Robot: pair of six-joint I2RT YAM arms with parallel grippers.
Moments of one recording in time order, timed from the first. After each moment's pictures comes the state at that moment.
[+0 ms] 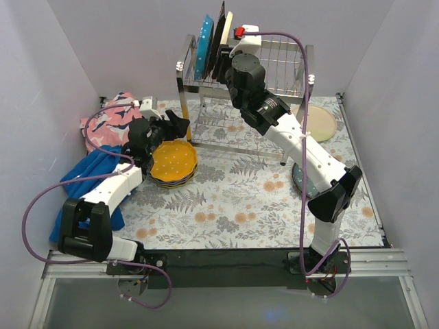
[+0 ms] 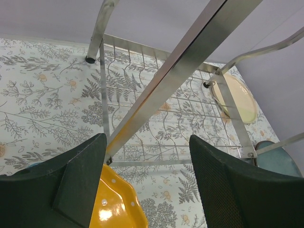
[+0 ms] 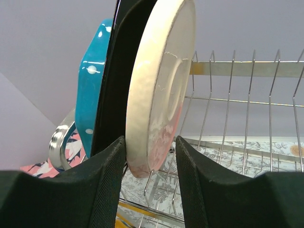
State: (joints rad) left arm -0.23 1.37 0.86 0.42 0.18 -0.46; right arm 0.80 1.85 2.13 -0.21 0.58 0.23
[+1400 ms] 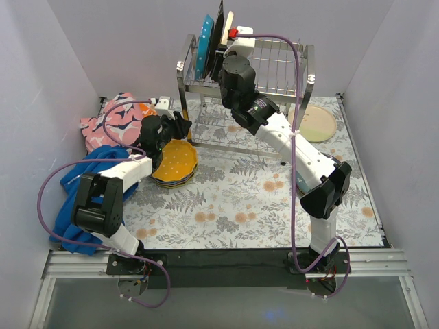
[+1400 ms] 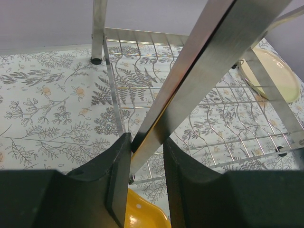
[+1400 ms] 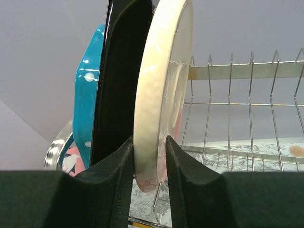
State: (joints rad) left arm -0.26 1.60 0.92 0.55 0.22 -0.27; right arm 0.81 1.93 2.17 -0.15 0.67 0.22
